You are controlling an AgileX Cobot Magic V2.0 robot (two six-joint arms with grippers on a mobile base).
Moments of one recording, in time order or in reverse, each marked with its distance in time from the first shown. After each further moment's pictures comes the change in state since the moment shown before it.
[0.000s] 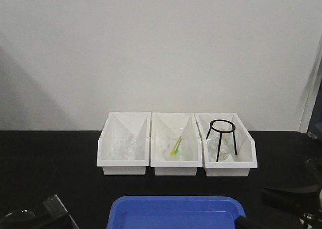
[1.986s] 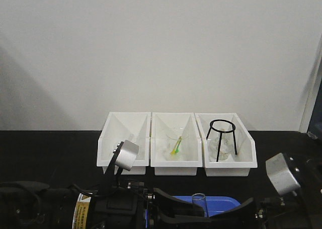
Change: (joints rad) left arm -0.527 0.572 -0.602 0.148 -0.007 0.101; right arm 0.002 0.357 -0.181 -0.057 0.480 0.137
